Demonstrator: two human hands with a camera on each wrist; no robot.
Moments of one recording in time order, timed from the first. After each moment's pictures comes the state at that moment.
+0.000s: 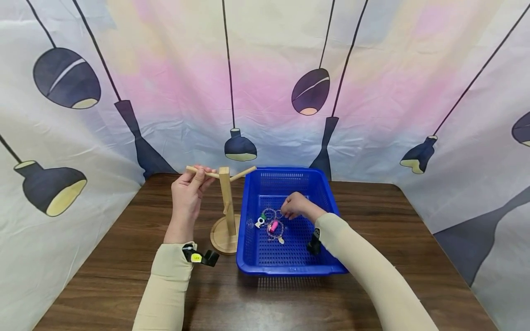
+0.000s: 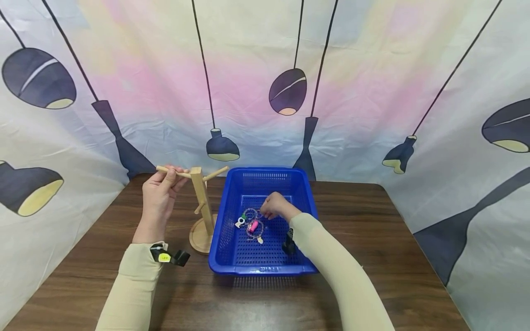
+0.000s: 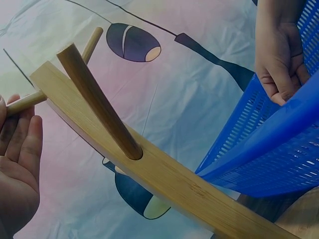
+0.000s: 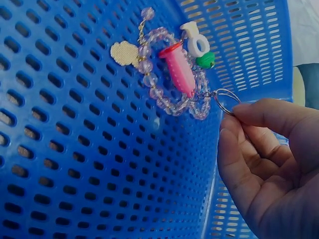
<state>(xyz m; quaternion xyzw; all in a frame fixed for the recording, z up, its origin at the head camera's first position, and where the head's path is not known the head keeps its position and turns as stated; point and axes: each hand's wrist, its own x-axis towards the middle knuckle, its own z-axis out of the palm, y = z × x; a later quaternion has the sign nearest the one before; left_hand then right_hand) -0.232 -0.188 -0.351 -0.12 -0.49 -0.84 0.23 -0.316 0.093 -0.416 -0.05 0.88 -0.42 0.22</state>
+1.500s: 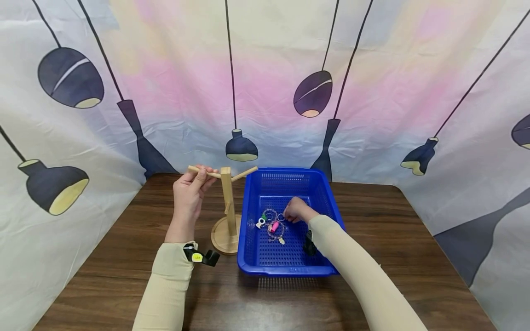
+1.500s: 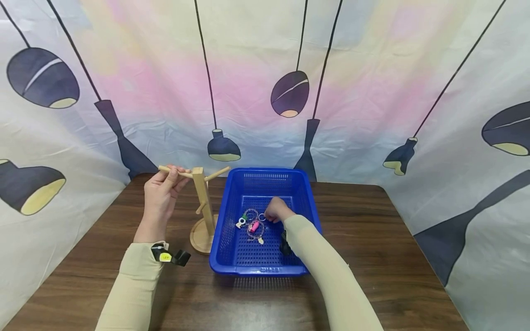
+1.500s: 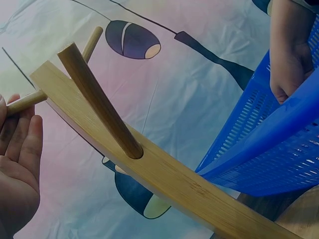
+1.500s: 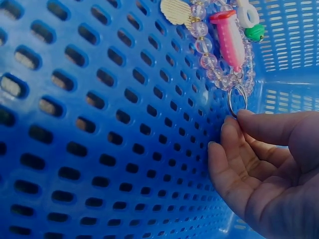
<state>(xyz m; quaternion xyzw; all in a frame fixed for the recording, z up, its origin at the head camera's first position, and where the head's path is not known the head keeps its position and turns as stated) -0.231 -0.191 -0.352 -0.12 -0.49 -0.83 0.22 -0.331 0.085 -0.448 0.01 0.90 -0.38 0.21</state>
